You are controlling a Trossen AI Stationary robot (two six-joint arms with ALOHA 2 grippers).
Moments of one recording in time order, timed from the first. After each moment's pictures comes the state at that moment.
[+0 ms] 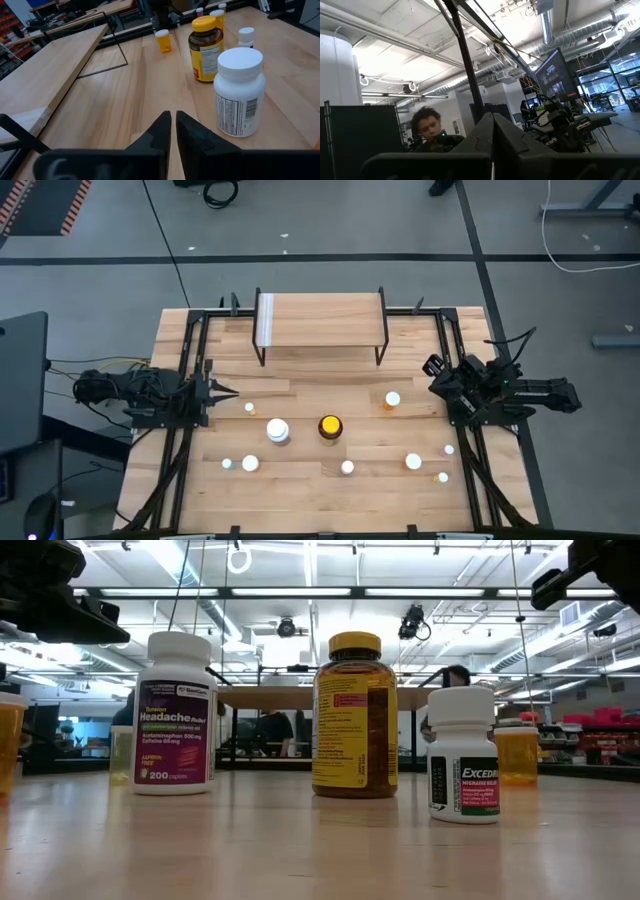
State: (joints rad) left arm -0.16 0.01 0.25 -0.53 -0.23 0.22; right arm -0.07 0.01 0.01 0.57 -0.33 0.48
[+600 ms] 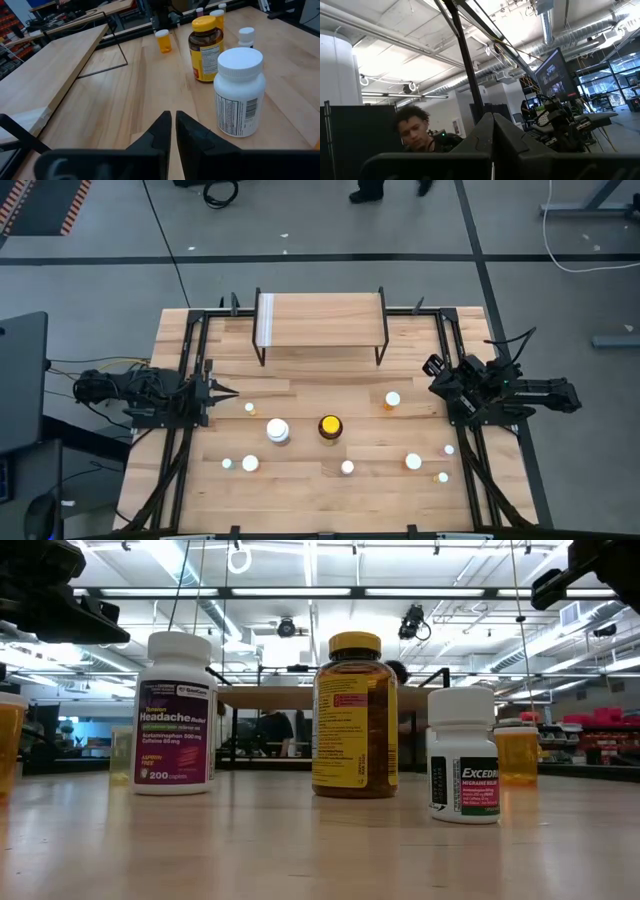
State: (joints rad) left arm -0.16 0.01 0.25 -0.53 -0.23 0.22; right arm -0.07 0.01 0.01 0.57 -0.33 0.48
